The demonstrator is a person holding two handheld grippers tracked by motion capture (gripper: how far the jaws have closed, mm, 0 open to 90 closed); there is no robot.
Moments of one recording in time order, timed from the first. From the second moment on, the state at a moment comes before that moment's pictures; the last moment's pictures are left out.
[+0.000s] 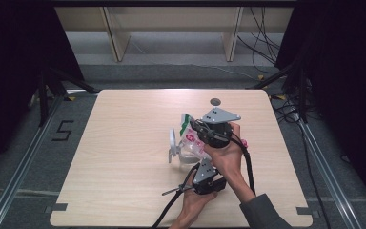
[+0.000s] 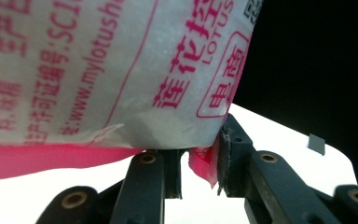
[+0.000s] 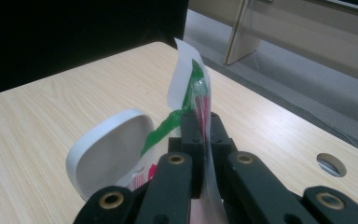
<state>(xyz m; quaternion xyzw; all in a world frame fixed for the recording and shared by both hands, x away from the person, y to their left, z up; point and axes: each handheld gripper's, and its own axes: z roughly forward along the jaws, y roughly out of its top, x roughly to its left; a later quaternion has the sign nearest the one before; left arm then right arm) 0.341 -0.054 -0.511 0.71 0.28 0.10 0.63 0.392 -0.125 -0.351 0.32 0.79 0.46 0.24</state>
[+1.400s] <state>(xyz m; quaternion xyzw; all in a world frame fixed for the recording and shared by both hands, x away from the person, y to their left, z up) 0.345 -0.054 -0.508 0.71 0.27 0.10 0.64 0.392 -0.119 -0.348 0.31 0.79 0.46 0.25</state>
